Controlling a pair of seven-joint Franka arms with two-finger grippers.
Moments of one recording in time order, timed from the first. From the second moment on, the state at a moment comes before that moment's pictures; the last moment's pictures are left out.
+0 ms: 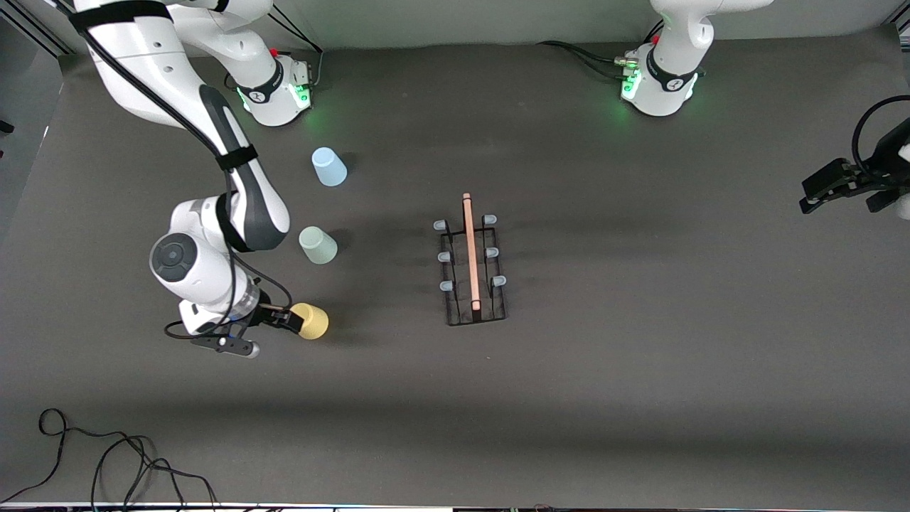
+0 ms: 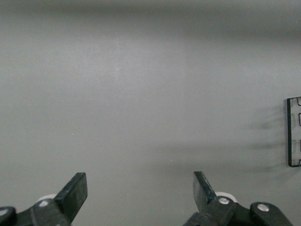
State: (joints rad) left arm 0.03 -0.07 0.00 -1.72 -0.01 1.71 0.03; right arm 0.35 0.50 -0.16 -1.88 0.13 2.48 0.37
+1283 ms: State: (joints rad) left arm 0.00 -0.05 0.00 -1.74 0.03 1.70 0.03; right arm 0.39 0.49 -0.17 -1.88 0.14 2.50 0.48
